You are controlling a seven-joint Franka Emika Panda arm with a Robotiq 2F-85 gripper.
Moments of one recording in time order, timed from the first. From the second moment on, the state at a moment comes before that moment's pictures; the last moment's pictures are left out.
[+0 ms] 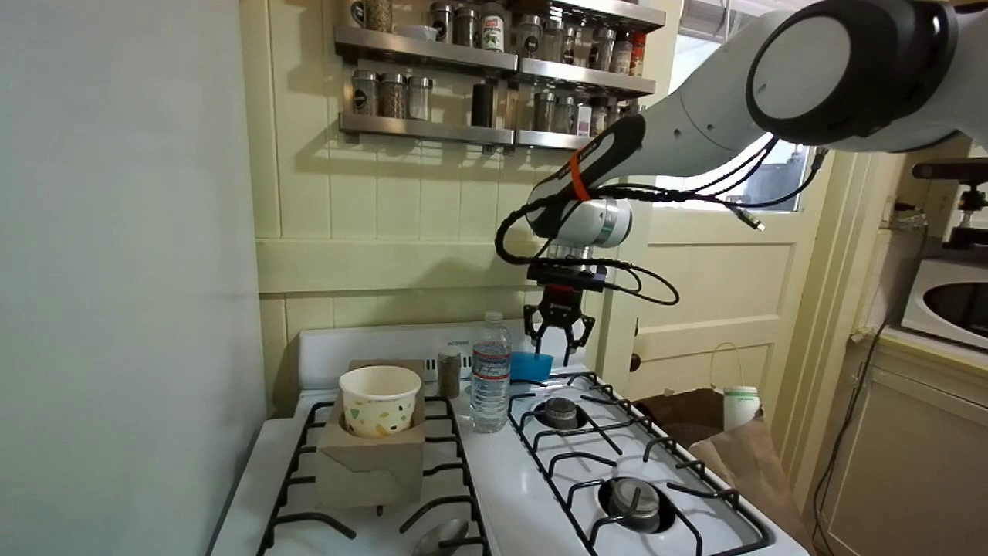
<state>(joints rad) -0.06 0.64 -0.07 -1.52 0.23 2.01 0.55</state>
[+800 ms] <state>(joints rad) -0.06 0.61 -0.06 -1.47 0.23 1.99 0.54</state>
